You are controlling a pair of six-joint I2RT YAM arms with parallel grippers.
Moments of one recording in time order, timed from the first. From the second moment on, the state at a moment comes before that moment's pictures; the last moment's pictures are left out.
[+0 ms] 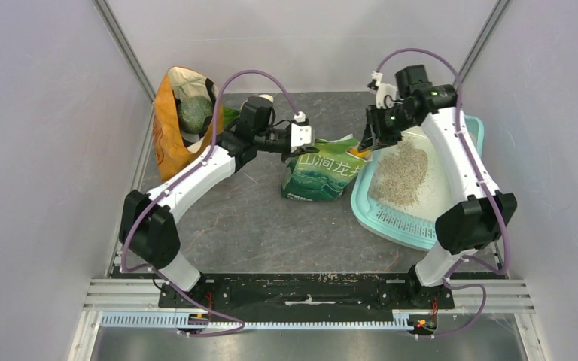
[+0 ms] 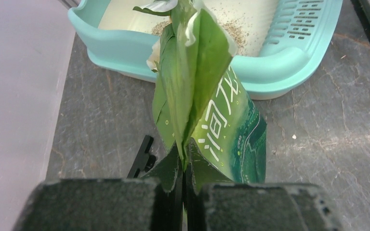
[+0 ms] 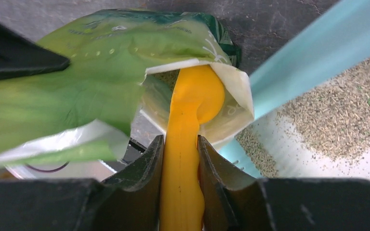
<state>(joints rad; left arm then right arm) -0.57 1.61 1.37 -0.22 0.86 0.77 0.15 1.67 1.83 -1.24 -0.49 0.01</state>
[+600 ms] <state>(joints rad) -0.56 1.53 1.26 -0.23 0.81 0.86 0.38 1.81 1.66 -0.98 -0.35 0.13</state>
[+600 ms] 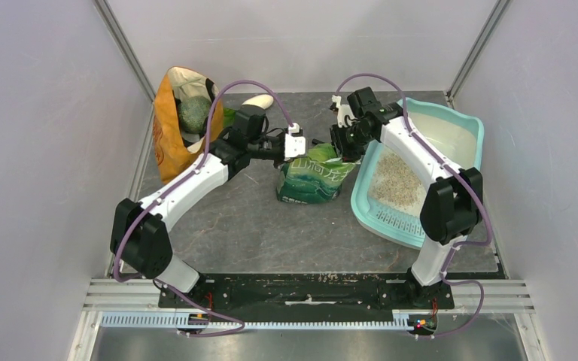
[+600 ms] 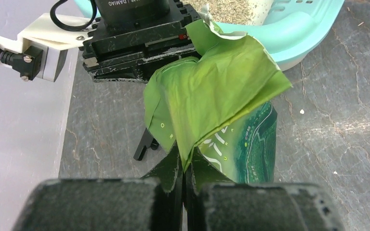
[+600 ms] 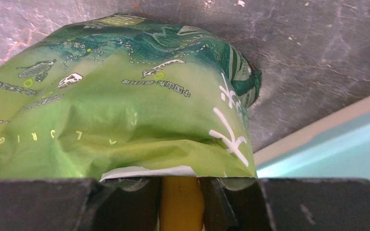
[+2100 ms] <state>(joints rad) -0.51 1.56 1.22 0.00 0.85 0.66 0.21 1.62 1.04 0.15 -0.97 0.94</state>
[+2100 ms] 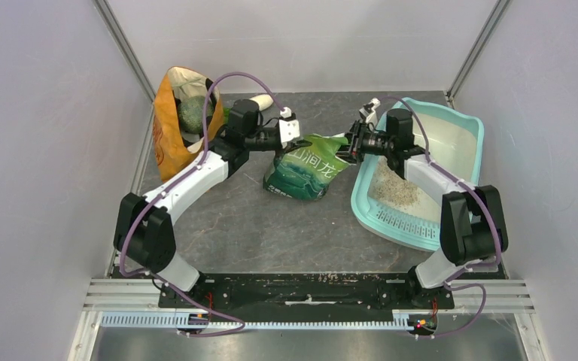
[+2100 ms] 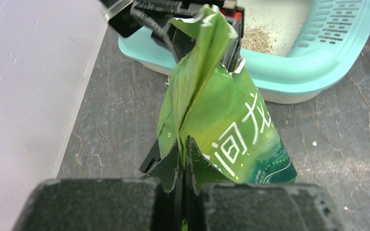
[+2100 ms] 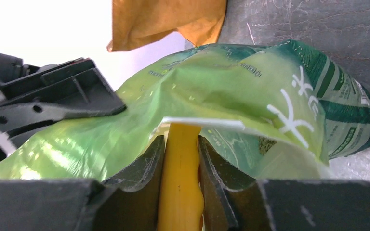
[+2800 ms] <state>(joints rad) -0.55 1.81 1.49 0.05 0.91 0.41 -0.25 1.27 0.87 0.00 -1.11 0.93</state>
